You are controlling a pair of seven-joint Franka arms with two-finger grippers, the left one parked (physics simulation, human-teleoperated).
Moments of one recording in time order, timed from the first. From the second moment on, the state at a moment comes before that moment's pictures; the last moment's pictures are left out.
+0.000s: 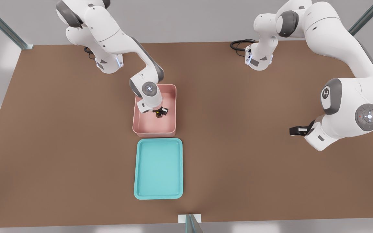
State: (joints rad) arm 0.62 0.36 0.09 -2.20 0.02 2.49 1.07
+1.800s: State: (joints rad) arm 0.44 0.99 0.05 -0.98 0.03 1.96 1.17
